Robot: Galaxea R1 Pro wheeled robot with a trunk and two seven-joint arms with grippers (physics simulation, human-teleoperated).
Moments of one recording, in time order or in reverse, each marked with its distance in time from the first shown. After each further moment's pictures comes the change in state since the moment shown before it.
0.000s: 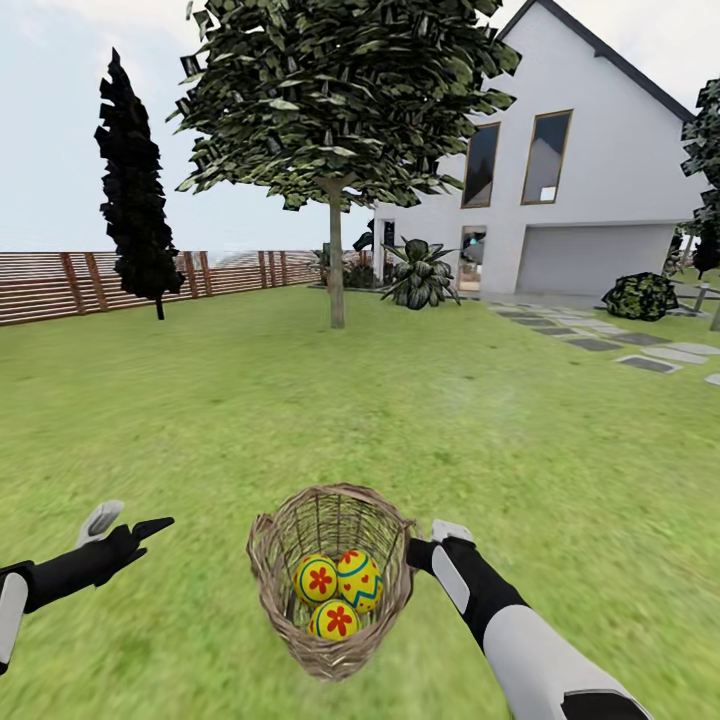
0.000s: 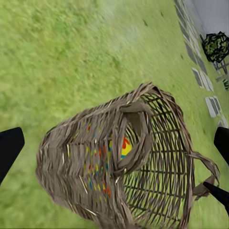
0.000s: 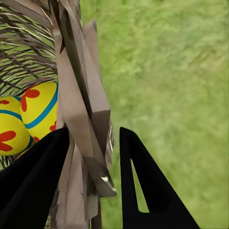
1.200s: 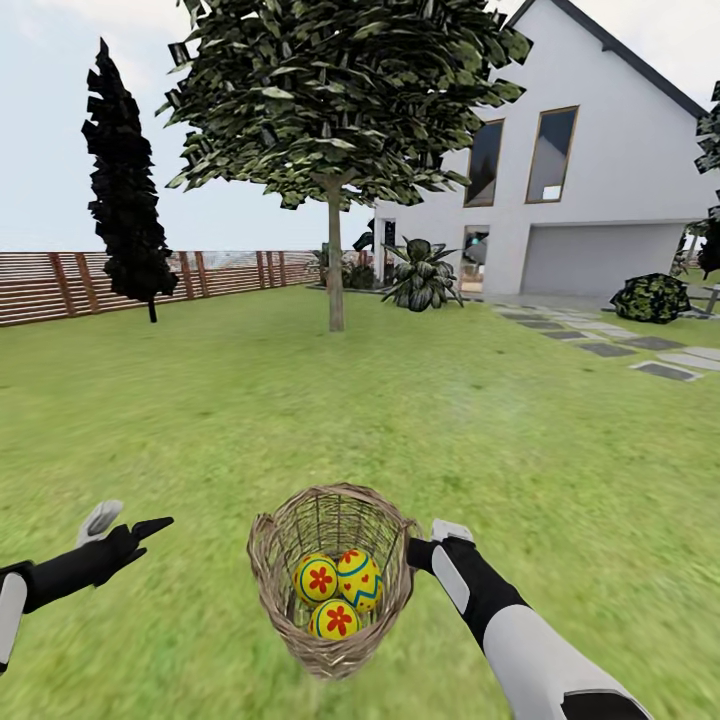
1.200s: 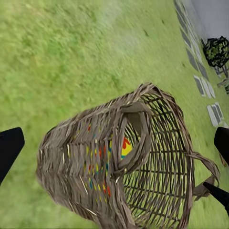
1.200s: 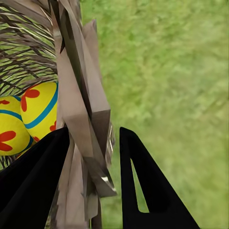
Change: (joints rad) left arm 0.000 0.001 0.001 0.000 0.002 0.000 0.000; right arm 0.000 0.000 0.000 0.000 0.000 -0.002 0.000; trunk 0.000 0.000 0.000
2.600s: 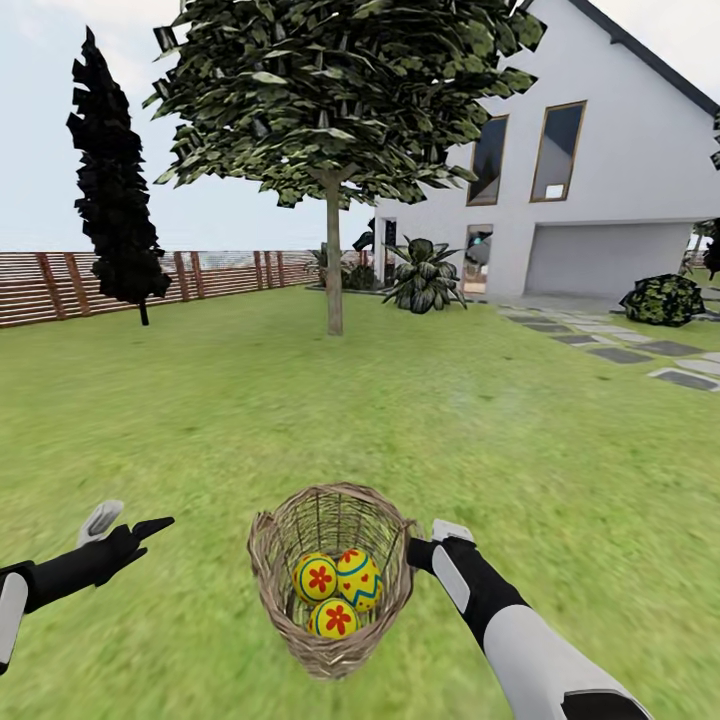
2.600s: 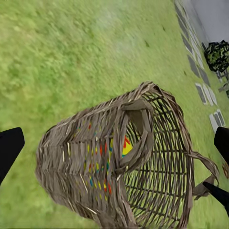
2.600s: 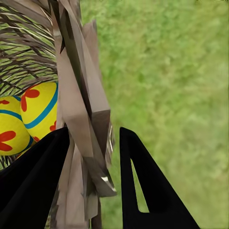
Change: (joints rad) left arm 0.000 -0.001 -0.001 0.000 0.000 0.000 0.000; right arm 0.000 0.000 -0.004 0.000 -0.008 0.000 0.000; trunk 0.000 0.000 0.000
